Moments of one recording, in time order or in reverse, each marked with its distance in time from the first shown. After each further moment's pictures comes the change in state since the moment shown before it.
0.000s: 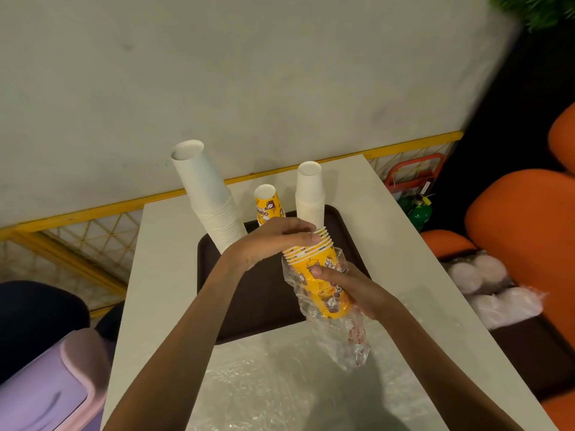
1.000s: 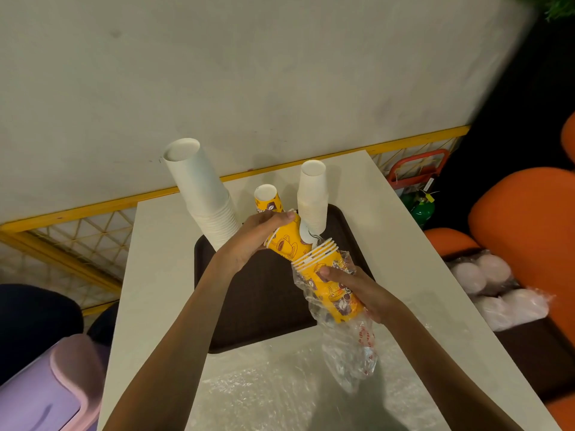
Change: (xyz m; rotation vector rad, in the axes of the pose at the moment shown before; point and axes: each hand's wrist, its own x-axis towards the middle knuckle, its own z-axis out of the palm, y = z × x) left_hand 0.028 -0.038 -0.030 -0.332 0.211 -0.092; right_hand 0.028 0.010 -0.018 0.001 0.096 0.127
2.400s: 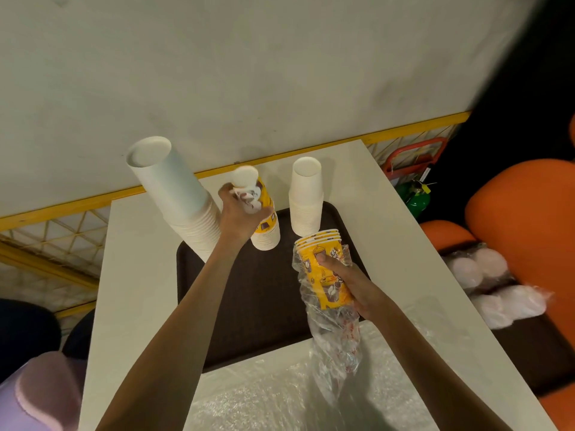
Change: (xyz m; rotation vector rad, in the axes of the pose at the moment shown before) left_hand 0.090 -0.019 -0.013 0.180 0.541 0.138; right_hand 0.049 -0.002 -0.012 0.183 0.102 -0.015
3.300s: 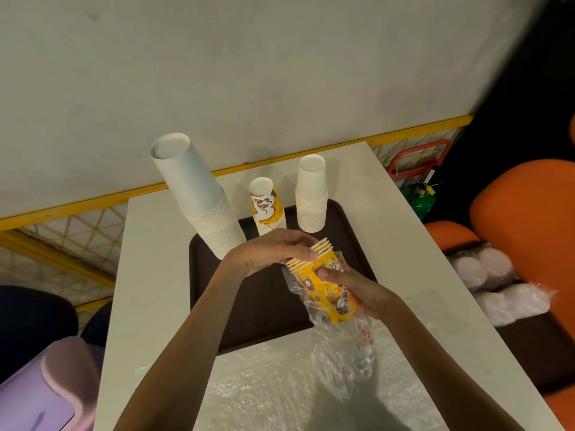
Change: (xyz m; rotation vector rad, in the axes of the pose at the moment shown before) left_hand -0.072 0.021 -0.013 0.026 -1.000 -0.084; right_hand -0.022 0.006 -0.002 -0.127 -0.216 0.144
